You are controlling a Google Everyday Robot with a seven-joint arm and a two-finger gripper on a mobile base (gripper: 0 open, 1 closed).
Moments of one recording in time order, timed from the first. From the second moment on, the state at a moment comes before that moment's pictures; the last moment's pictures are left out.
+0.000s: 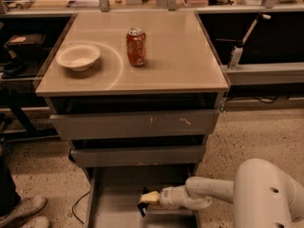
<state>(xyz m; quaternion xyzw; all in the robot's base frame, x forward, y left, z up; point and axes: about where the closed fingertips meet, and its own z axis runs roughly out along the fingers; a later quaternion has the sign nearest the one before) 0.480 0.008 0.222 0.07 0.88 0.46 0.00</state>
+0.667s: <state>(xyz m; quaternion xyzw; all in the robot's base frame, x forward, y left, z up) 0.506 0.004 0.176 0.13 0.88 0.45 -0.01</state>
